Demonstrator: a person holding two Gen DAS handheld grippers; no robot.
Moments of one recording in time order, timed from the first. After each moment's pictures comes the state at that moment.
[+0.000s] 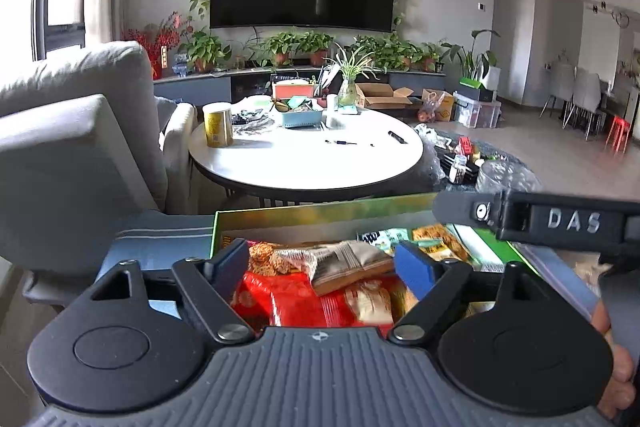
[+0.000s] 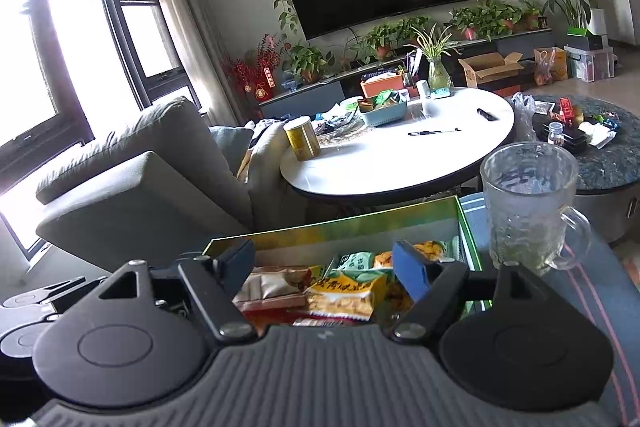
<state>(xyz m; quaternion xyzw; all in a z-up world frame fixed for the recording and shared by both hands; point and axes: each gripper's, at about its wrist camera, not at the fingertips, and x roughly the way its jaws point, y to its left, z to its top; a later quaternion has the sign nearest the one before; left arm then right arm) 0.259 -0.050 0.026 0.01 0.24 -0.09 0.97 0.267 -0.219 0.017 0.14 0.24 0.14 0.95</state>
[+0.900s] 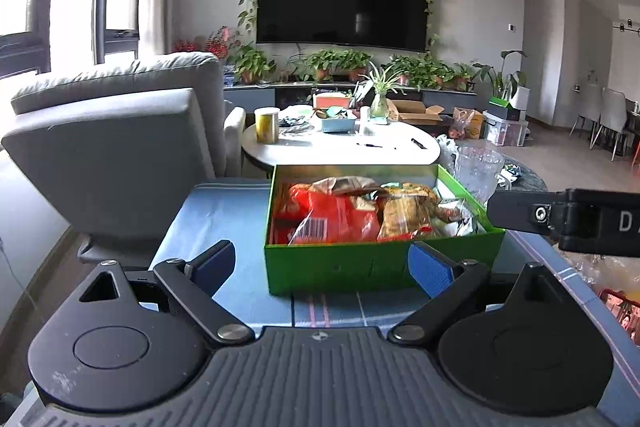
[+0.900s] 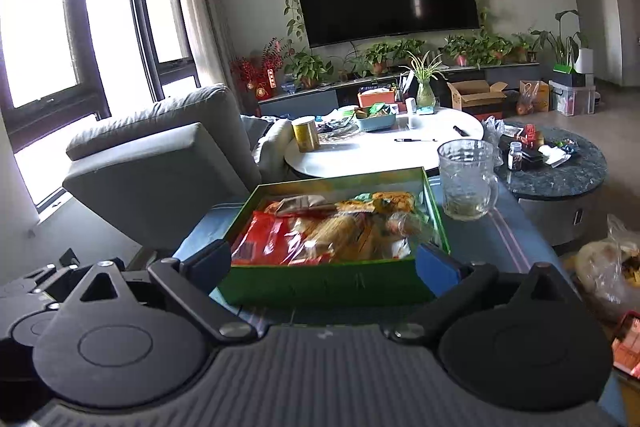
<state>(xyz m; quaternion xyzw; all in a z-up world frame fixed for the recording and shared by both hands) 0.087 -0.040 0.037 -0.01 0.22 -0.02 0.98 0.115 -0.210 0.046 0.08 0.23 0.13 0.96</state>
